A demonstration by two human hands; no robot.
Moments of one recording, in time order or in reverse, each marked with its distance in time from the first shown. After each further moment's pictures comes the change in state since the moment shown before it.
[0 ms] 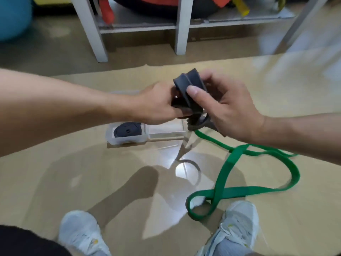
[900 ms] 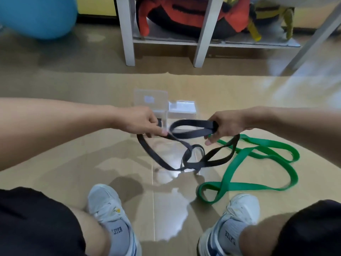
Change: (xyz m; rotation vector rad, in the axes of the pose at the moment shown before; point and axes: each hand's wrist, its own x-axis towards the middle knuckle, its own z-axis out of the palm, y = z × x) left_hand -0.138 -0.044 -0.027 0.121 -0.226 -0.389; right_hand 0.002 -0.007 0.027 -0.655 -0.849 0.604
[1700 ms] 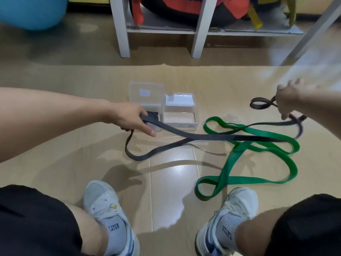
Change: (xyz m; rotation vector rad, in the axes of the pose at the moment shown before) left_hand 0.016 -0.009 0.000 0.044 -0.041 -0.182; right_hand 0.008 0.171 -0.056 -0.634 0.246 0.814
